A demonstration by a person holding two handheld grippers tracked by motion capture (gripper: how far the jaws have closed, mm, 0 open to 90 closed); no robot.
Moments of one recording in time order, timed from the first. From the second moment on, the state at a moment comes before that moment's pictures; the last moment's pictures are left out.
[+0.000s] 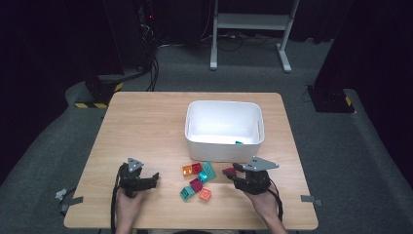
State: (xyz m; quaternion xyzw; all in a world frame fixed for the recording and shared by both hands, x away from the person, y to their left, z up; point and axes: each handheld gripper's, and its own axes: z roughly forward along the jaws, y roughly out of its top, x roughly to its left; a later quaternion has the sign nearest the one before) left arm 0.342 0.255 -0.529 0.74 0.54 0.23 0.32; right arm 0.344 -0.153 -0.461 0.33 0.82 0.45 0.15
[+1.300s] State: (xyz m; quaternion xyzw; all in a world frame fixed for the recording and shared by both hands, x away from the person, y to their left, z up) left arm 0.343 0.254 -0.529 0.74 0.54 0.23 0.32; right arm 0.384 -0.179 -0.356 0.34 0.78 0.50 0.15
